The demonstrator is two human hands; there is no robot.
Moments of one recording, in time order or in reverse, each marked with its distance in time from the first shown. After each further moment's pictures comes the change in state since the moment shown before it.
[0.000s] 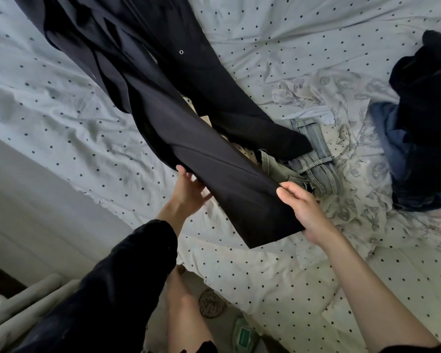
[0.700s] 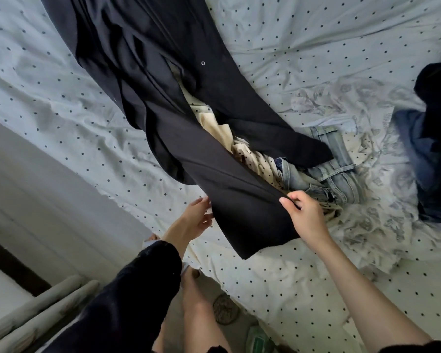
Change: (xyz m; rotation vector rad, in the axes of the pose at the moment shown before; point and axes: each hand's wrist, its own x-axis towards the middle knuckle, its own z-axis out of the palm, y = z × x) left_hand -0.031 0.001 -0.036 0.347 0.172 -0.127; right_hand 0.013 0.007 0.042 -0.410 0.317 -0.180
